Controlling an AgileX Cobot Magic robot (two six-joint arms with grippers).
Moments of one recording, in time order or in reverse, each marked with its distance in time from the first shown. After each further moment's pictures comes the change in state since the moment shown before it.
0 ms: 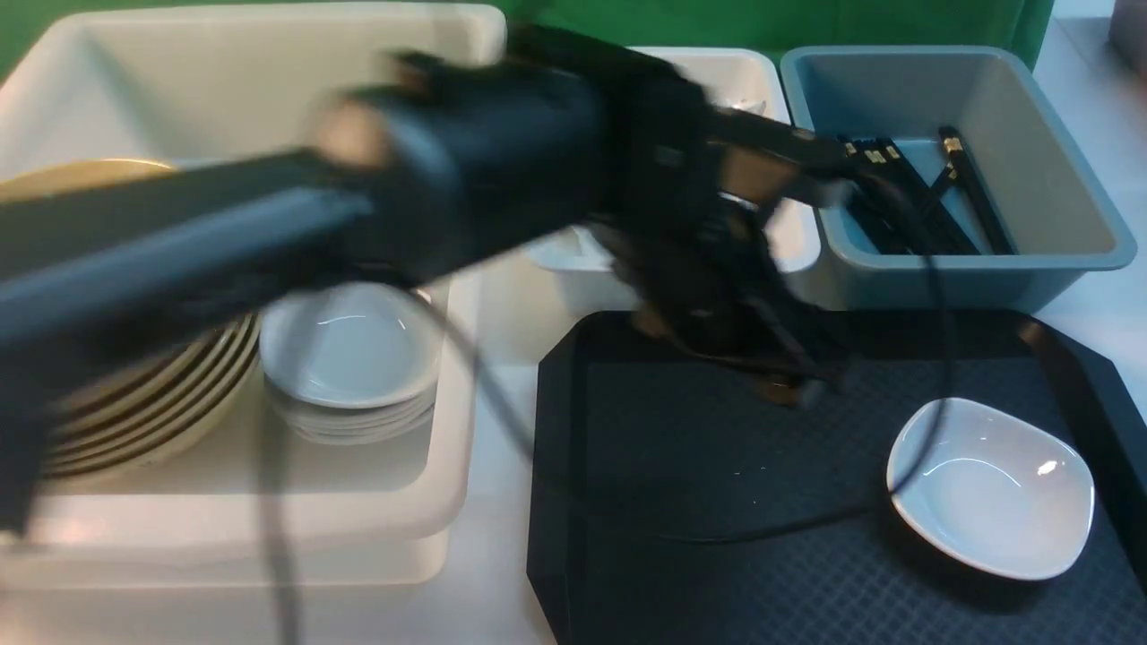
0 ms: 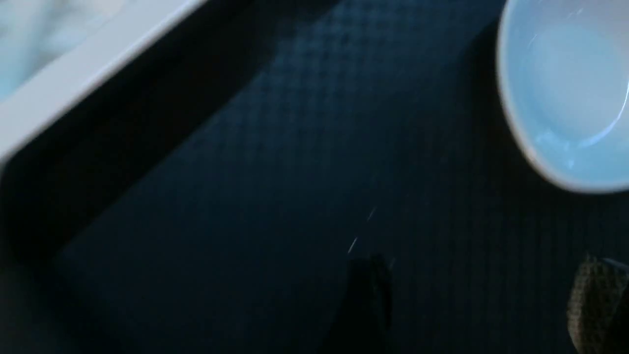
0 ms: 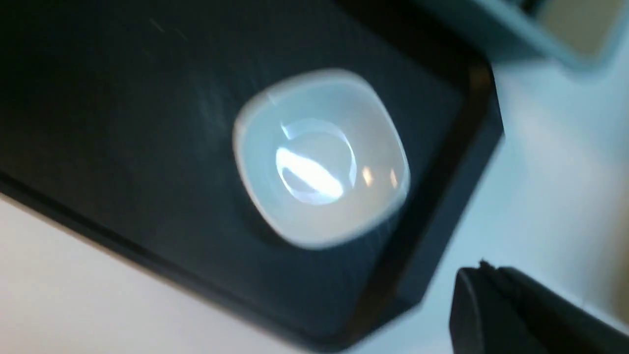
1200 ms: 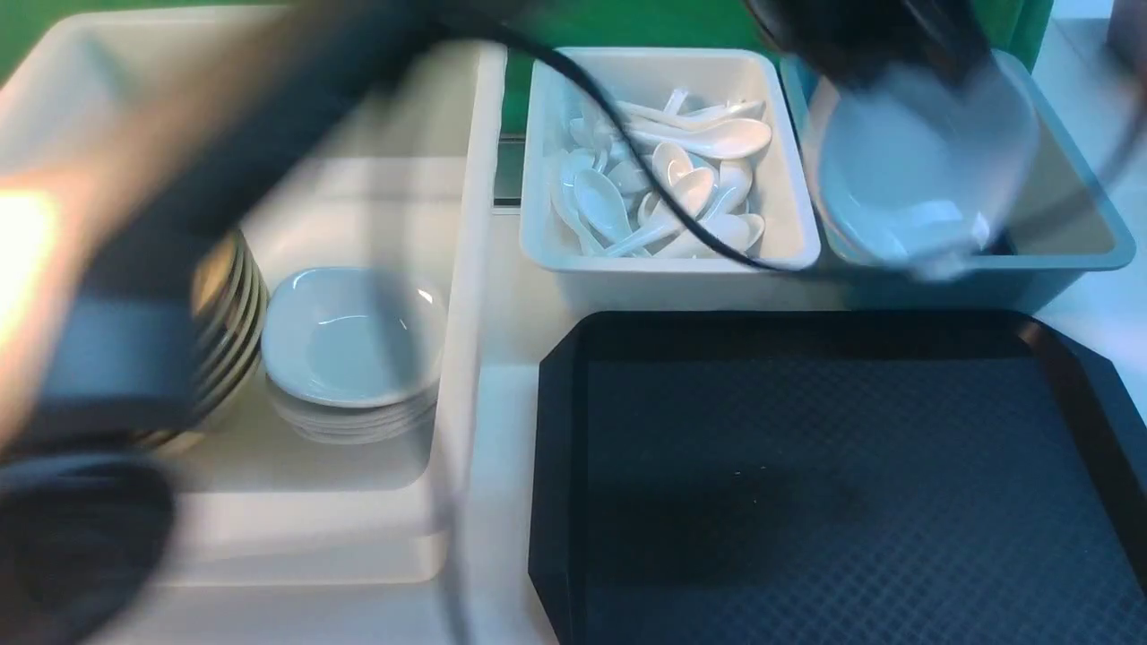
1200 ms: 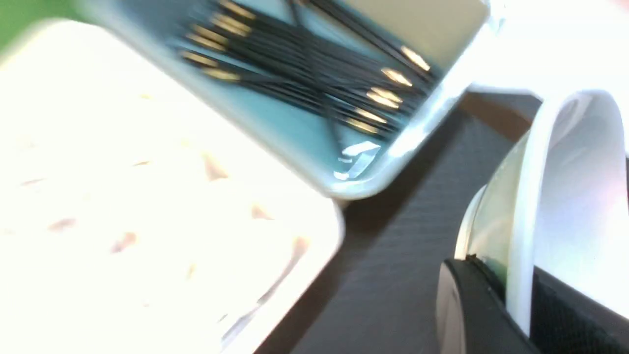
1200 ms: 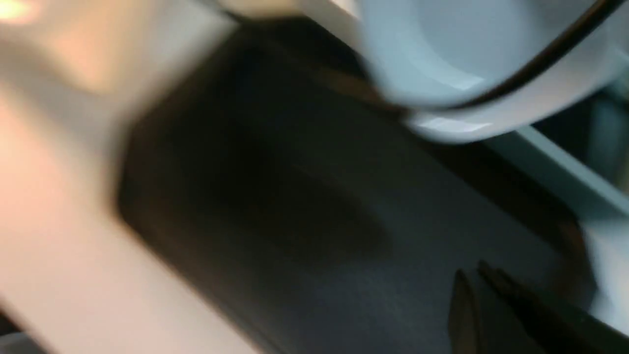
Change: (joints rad) right arm -0.094 0.006 -0.204 0.525 -0.105 -0.405; left arm 0.059 0.030 -0.707 0.160 0.398 0.060
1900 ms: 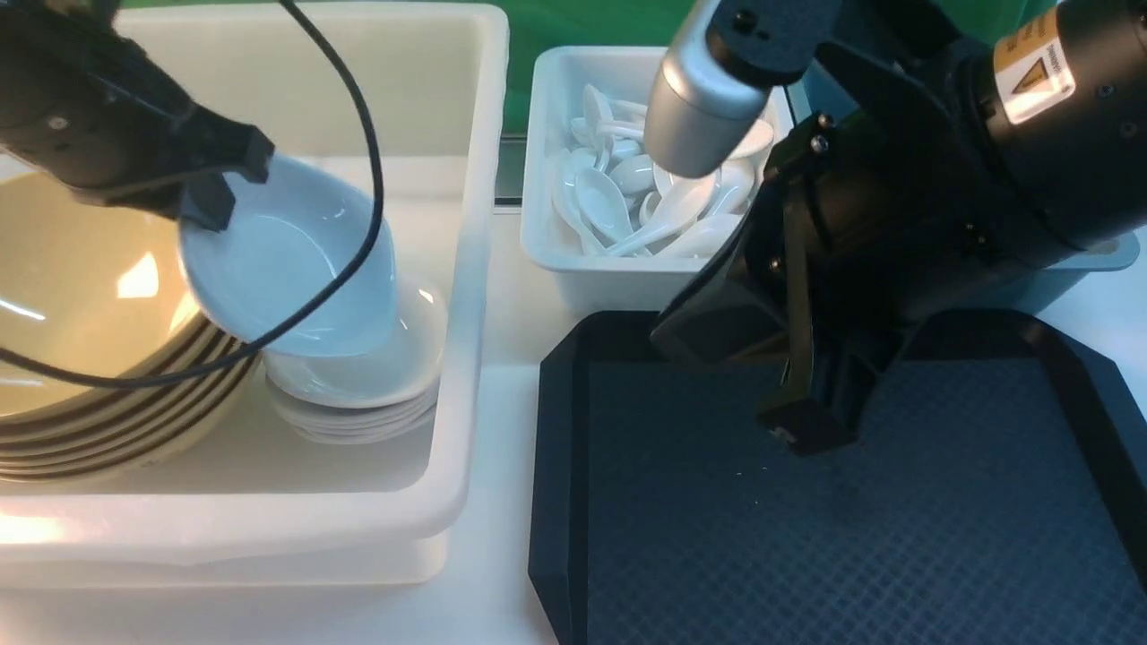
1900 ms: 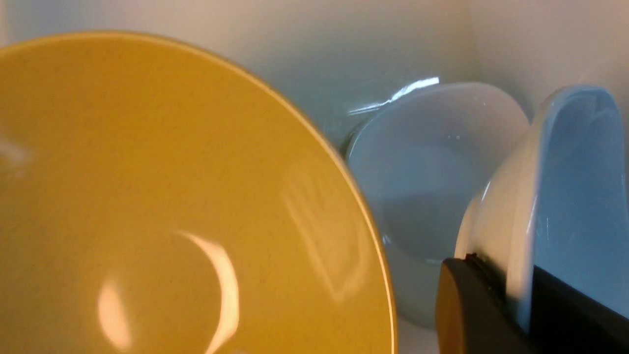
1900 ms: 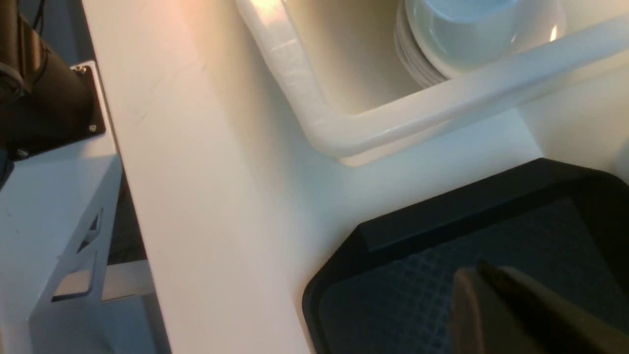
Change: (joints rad) right arm 0.331 0.458 -0.224 0.127 -0.099 -0.119; left arm 0.650 -0.463 0.944 -0.065 -0.198 0.026
